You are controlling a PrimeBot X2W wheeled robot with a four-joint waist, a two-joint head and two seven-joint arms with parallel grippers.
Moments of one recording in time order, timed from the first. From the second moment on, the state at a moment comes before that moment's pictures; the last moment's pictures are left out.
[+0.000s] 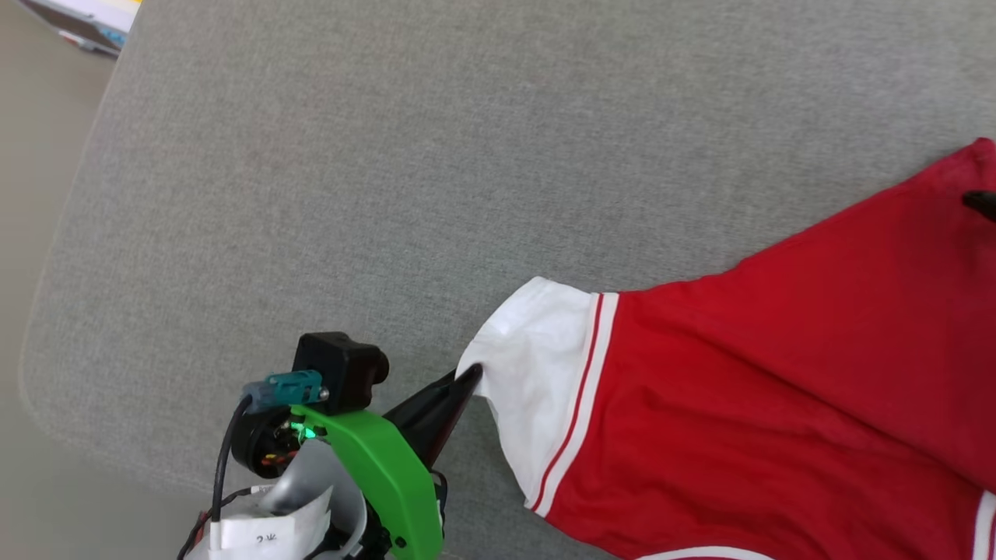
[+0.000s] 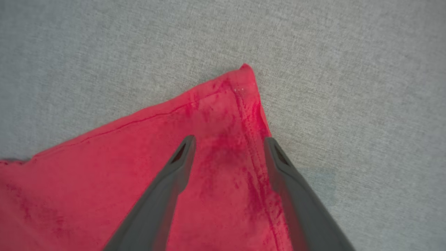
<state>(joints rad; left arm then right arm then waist) -0.15 0.46 -0.53 -0.42 -0.72 0.14 0.43 -0.67 -0.52 -0.03 0.09 0.50 0.13 1.27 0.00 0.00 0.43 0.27</state>
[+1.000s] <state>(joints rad) -0.18 0.43 -0.55 -0.36 -0.72 0.11 0.40 -0.71 -0.58 0.11 0.25 0.55 0.13 1.07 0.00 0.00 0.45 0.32</state>
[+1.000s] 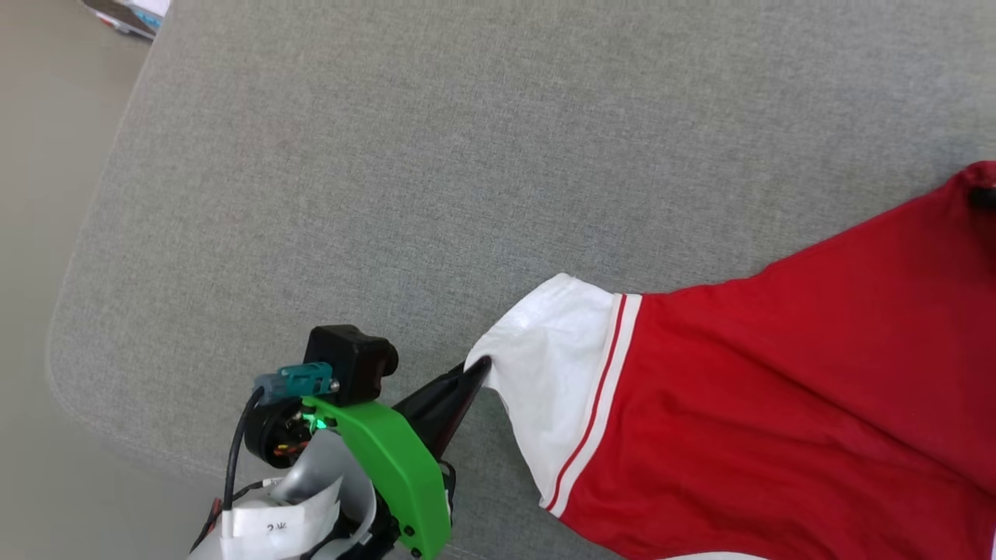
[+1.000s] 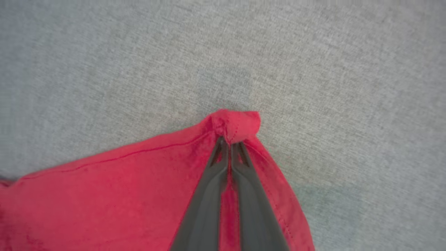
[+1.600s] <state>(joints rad) -0.18 0.49 -0.44 -0.43 -0.73 0.16 0.38 -0.64 -0.57 0.07 0.14 0.64 0.13 0.85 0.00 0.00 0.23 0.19</state>
